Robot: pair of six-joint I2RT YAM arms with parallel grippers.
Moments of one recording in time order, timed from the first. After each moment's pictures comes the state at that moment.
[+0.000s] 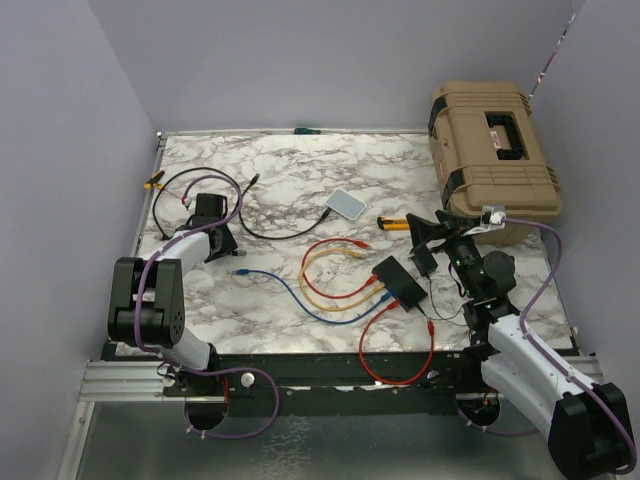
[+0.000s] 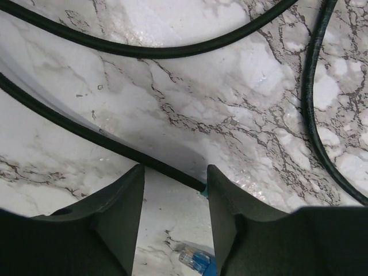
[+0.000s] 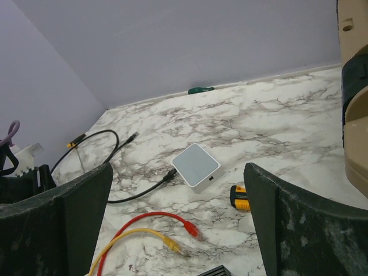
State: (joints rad) left arm -0.05 1.55 0.80 -0.26 -0.19 -0.49; right arm 0.28 0.80 0.25 0.74 -0.07 0.44
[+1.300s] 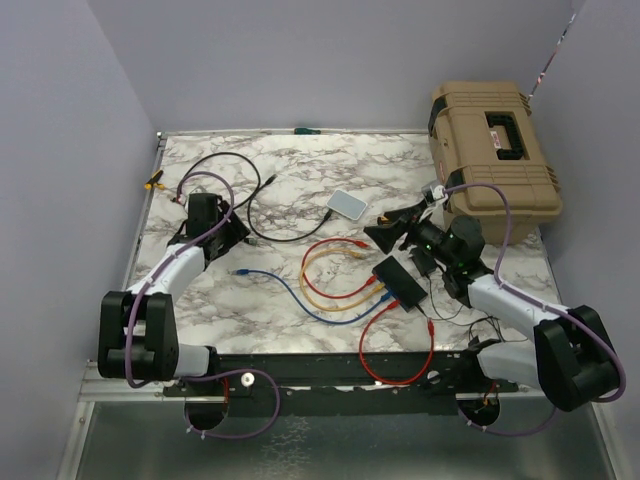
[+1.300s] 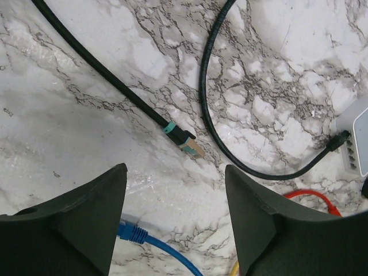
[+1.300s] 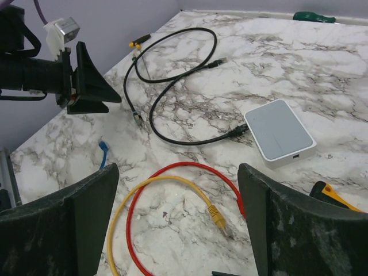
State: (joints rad) left arm -0.06 1.34 0.73 -0.17 0.02 -0.67; right arm 0.36 1.20 0.46 0.75 -0.49 0.34
